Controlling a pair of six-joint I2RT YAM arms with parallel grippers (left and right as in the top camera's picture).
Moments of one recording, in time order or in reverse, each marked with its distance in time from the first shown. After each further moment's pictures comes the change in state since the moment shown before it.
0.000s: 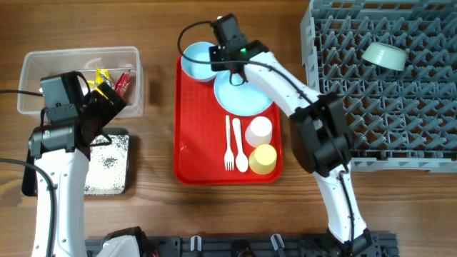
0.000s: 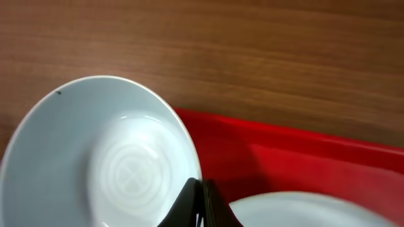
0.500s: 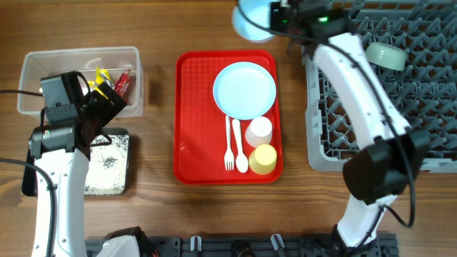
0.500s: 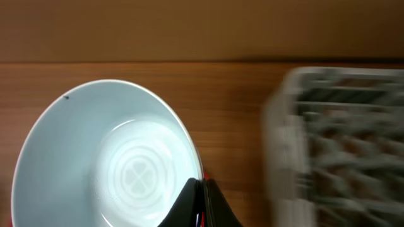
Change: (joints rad) left arm 0.000 0.000 0.000 0.000 0.000 0.000; right arm -0.219 -0.375 -0.001 -0.237 0.135 -0.118
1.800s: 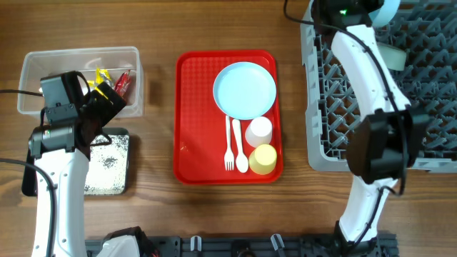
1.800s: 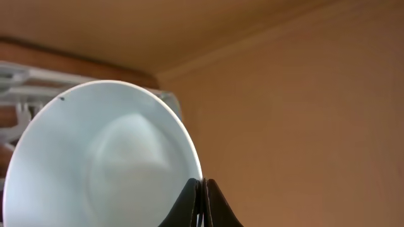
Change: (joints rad) left arm 0.000 0.000 0.000 0.003 -0.003 0.000; right arm -0.142 0.153 -0.005 0.386 0.963 -0.842
